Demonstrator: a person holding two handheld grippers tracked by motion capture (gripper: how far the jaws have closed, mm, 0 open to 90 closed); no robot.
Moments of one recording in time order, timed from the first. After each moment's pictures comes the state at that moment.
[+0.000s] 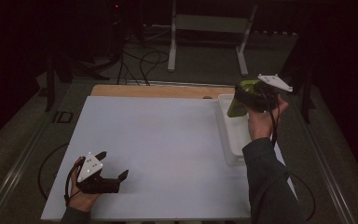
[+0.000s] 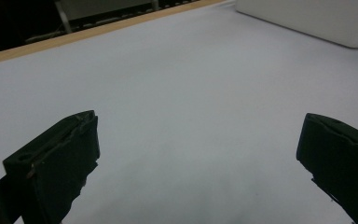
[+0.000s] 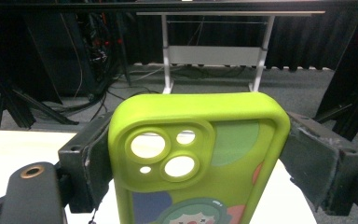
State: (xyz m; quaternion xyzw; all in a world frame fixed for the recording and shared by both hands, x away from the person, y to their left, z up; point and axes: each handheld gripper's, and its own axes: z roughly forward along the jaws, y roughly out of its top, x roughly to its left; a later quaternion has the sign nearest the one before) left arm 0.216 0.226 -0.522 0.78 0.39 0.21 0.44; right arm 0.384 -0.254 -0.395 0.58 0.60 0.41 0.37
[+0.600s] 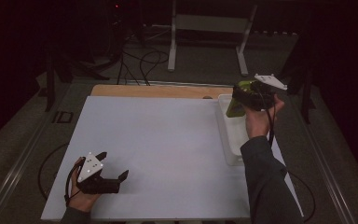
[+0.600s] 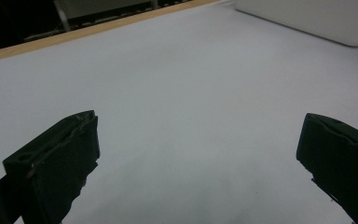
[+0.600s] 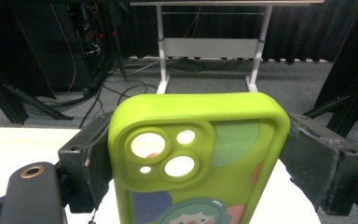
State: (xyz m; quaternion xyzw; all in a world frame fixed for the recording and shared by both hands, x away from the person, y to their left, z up) left arm 0.216 0.227 -0.523 0.78 0.39 0.21 0.44; right arm 0.399 -0.253 -0.408 0.59 0.60 0.40 0.36
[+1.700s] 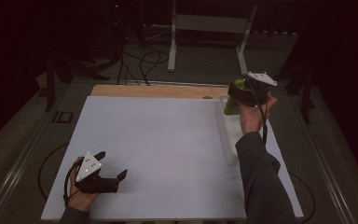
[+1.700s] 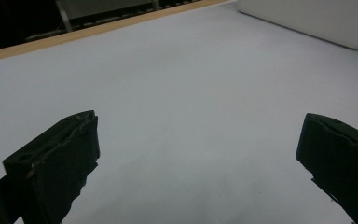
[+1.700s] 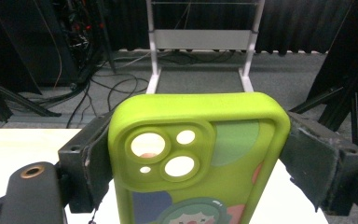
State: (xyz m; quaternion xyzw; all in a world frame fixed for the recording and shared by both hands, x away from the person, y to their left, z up) left arm 0.217 0.230 -0.523 0.78 0.39 0.21 0.45; right arm 0.428 -0.248 -0.429 0.60 0.60 0.38 0.37
